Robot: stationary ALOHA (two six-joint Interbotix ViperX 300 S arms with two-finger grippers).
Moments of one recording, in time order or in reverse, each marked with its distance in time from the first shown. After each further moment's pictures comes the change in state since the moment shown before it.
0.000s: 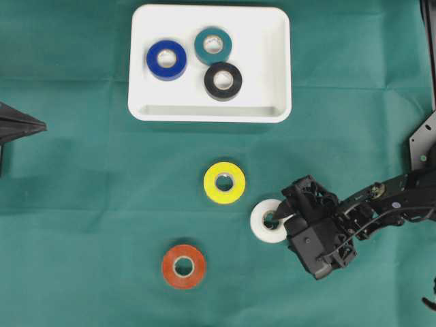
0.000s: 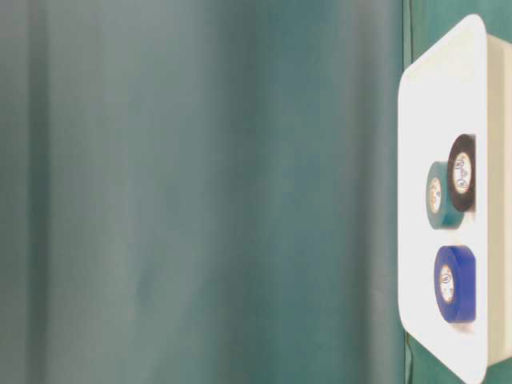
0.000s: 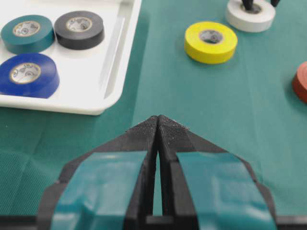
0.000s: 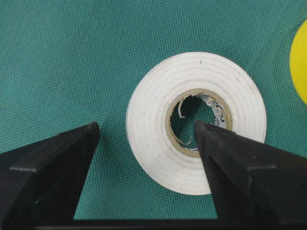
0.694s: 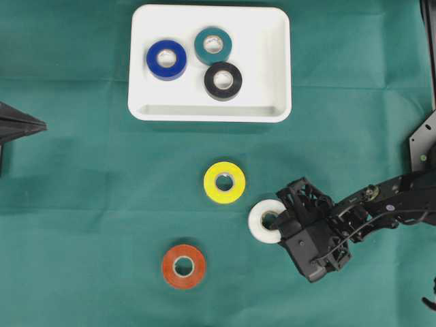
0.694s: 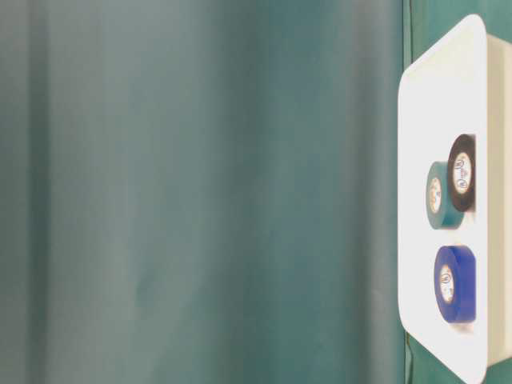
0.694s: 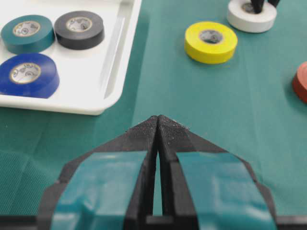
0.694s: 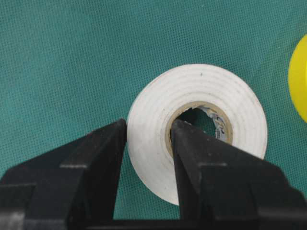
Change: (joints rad) left arm 0.002 0.000 0.000 0.002 -0.002 0.000; right arm 0.000 0.021 -0.031 0.003 -0.003 -0.002
